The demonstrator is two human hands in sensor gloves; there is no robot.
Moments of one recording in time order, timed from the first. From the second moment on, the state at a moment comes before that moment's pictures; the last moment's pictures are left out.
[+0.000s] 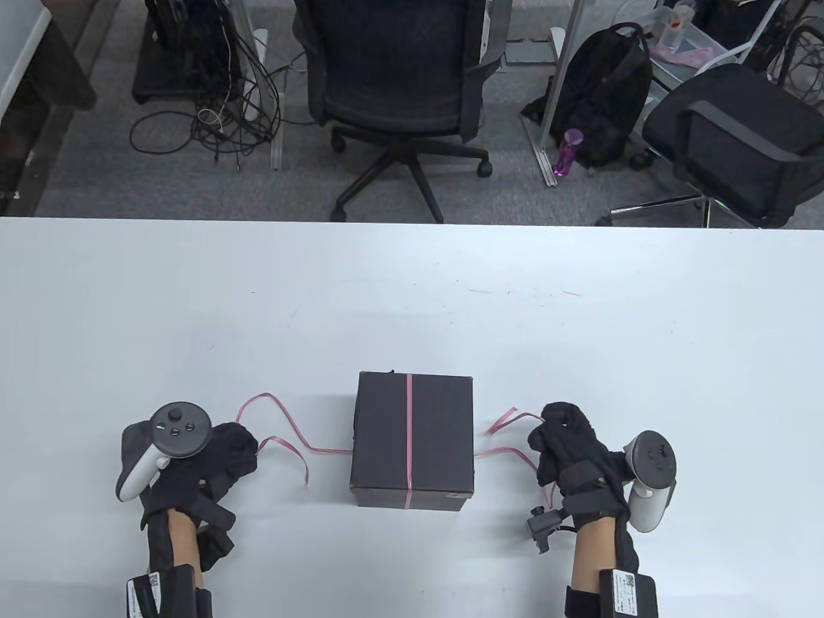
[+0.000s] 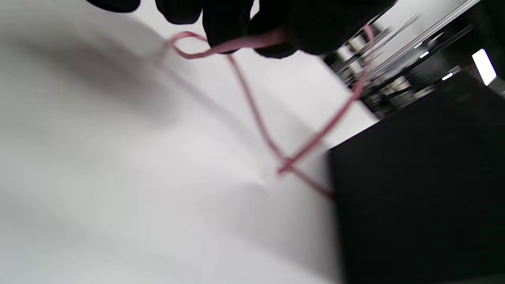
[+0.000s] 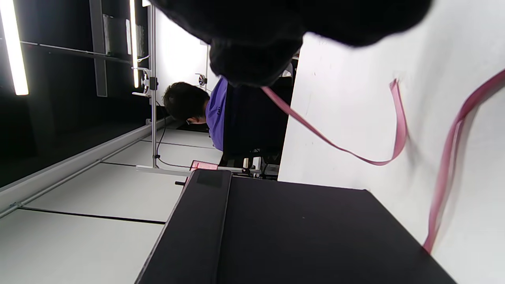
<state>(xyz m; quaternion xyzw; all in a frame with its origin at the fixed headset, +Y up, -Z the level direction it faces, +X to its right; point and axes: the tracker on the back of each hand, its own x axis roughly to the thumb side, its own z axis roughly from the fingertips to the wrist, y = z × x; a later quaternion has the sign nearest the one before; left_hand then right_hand) -0.298 -0.757 -0.174 -0.20 -0.02 0.42 0.89 0.244 -0.759 -0.198 0.00 0.07 0.73 0.68</state>
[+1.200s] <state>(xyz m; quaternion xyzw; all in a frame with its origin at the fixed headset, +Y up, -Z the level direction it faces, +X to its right) -0.133 -0.598 -0.211 0.03 -0.24 0.53 0.81 0.105 -0.642 -0.225 0.25 0.16 0.75 0.59</state>
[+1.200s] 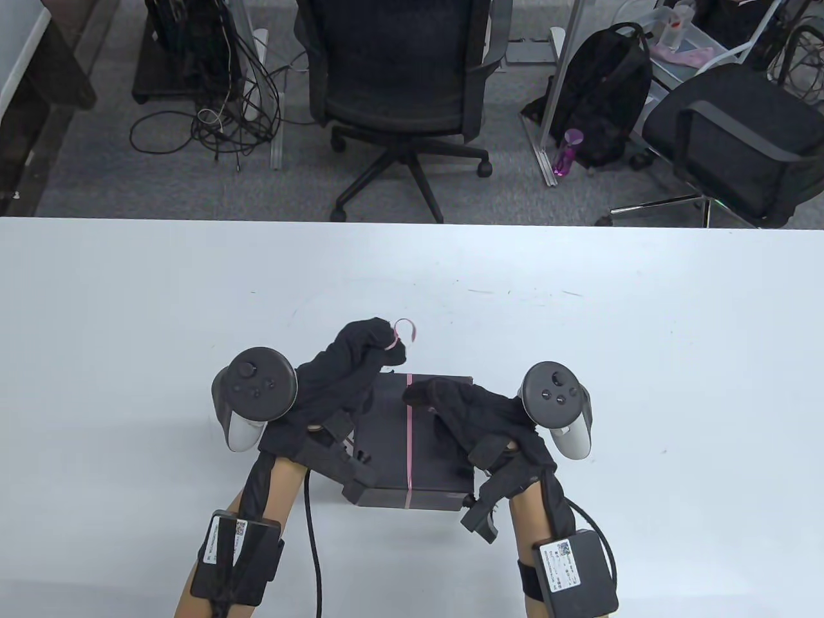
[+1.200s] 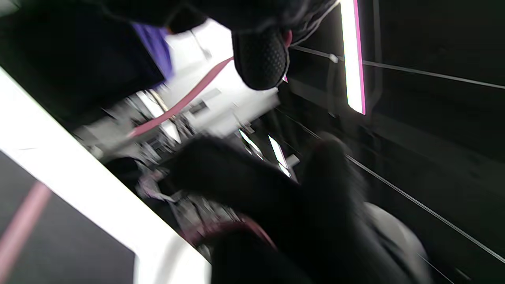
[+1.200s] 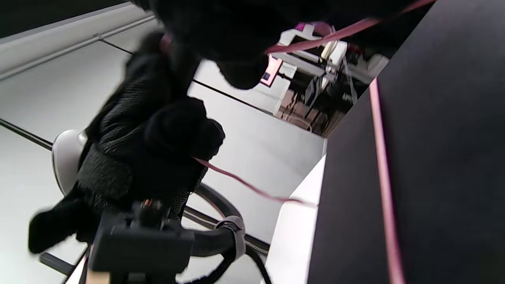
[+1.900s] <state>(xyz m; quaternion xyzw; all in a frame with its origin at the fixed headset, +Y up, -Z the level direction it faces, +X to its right) -0.104 -0.627 -0.238 -0.23 -0.22 0.47 0.83 0.127 -0.613 -0.229 0.21 0.08 0.70 0.68</state>
